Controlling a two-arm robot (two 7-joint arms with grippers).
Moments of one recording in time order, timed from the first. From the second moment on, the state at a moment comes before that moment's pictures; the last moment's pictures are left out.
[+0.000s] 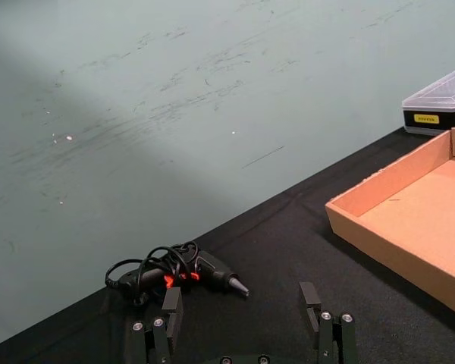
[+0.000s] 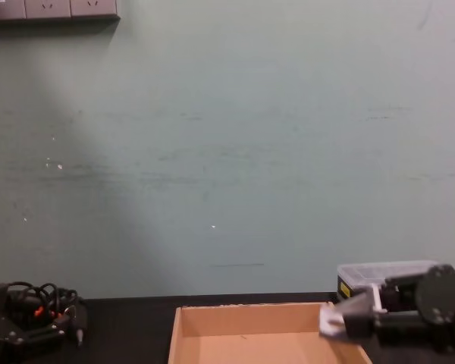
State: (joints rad) left arm -0.20 0.60 0.45 -1.41 -0.25 -0.12 0.03; right arm 0.45 0.69 -0.58 -1.44 0.49 0.02 0.76
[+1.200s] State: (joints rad) left arm -0.20 0.60 0.45 -1.41 -0.25 -0.12 0.03; right arm 0.61 0.38 -0.60 -1.05 0.24 -0.06 0.56
